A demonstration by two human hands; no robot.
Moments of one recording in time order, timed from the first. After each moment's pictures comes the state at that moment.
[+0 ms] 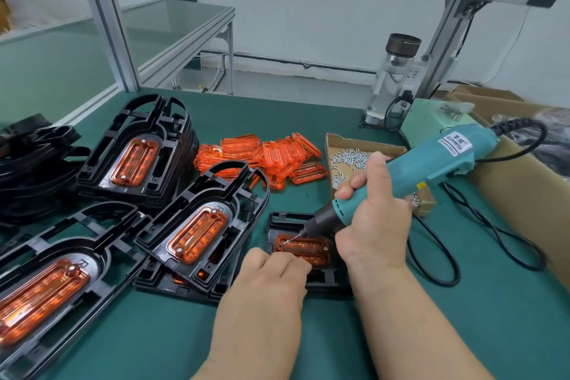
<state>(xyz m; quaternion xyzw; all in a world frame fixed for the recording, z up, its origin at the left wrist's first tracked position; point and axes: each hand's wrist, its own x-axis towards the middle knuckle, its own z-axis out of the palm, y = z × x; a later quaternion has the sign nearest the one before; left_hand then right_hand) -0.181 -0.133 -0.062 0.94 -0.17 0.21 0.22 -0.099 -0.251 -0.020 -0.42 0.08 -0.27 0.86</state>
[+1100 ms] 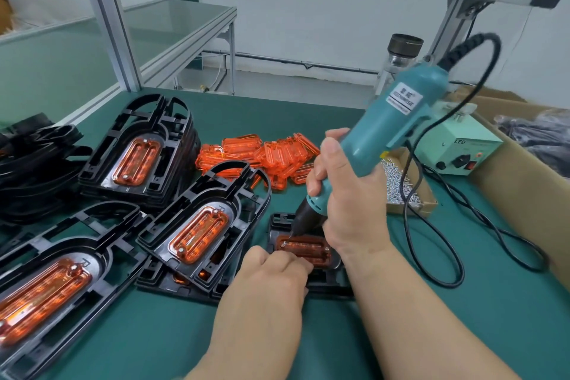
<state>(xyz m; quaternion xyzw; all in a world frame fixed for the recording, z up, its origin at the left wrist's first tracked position) -0.175 -0.132 -0.062 0.94 -0.17 0.20 0.22 -0.094 -0.235 -0.006 -0.53 -0.13 -0.19 0.82</state>
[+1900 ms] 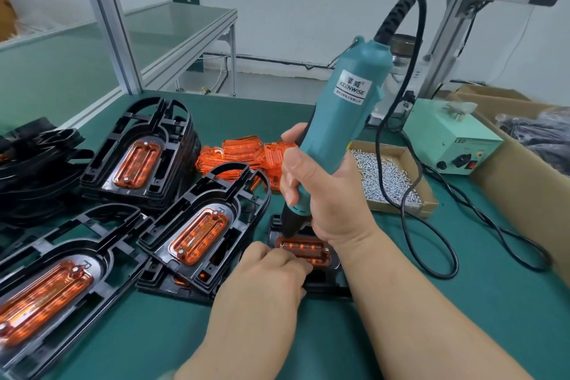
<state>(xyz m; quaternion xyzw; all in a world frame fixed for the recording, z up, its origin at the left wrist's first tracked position) -0.169 -0.127 -0.057 0.94 -0.21 0.18 0.20 -0.085 -0.229 -0.004 -0.55 -0.26 -0.06 0.79</state>
